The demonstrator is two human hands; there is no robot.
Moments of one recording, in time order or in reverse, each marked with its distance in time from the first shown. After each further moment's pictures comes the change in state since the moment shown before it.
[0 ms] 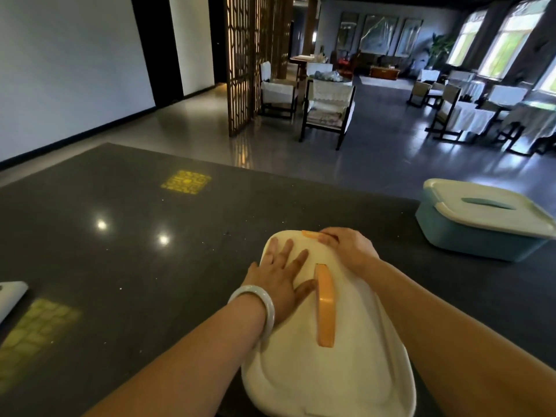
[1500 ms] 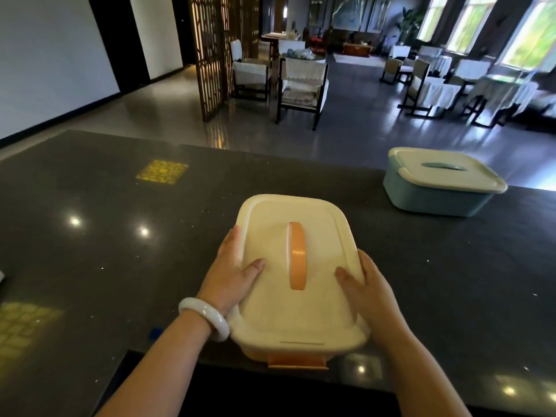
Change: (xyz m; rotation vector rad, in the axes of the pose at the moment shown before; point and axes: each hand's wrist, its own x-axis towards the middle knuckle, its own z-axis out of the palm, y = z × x) left_hand -0.082 0.010 0.005 -0.909 0.269 -0.192; right_hand -0.182 0.037 0.020 0.497 0.252 0.283
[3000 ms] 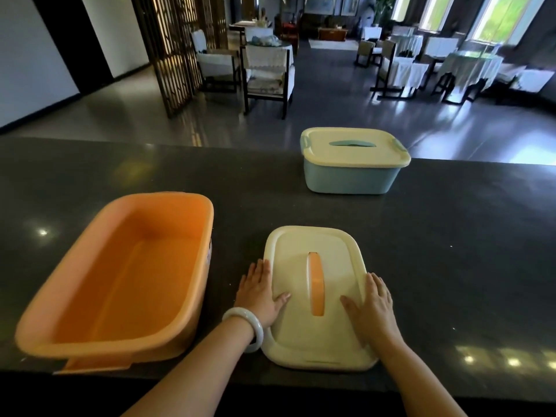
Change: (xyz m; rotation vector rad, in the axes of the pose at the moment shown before) left_hand 0.021 0.046 0.310 0.667 -0.292 -0.001; right_hand 0.067 0.201 -0.216 -0.497 0.087 0.052
